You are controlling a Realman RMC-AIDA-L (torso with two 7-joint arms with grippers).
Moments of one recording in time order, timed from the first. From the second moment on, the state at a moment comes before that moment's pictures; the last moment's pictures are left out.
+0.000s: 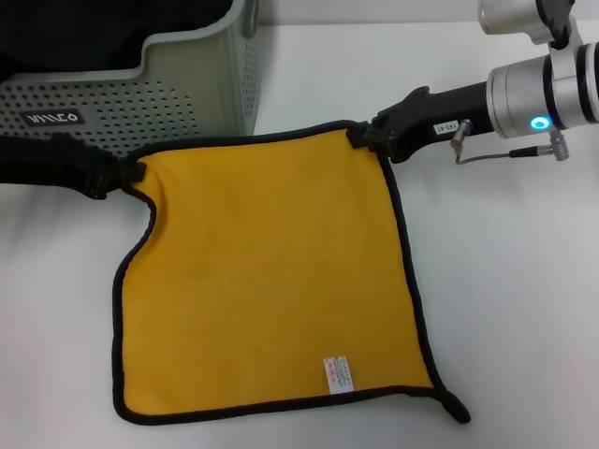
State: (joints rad) left arm -0.60 -1.99 0.66 0.81 2.33 1.45 -1.75; right arm 0.91 1.98 -1.30 -0.48 -1.73 -1.08 1.69
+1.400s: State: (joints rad) left arm -0.28 -2.02 0.67 0.87 1.74 1.98 -1.17; right arm 0.36 2.03 -1.43 -0.93 -1.33 -1.50 1.47
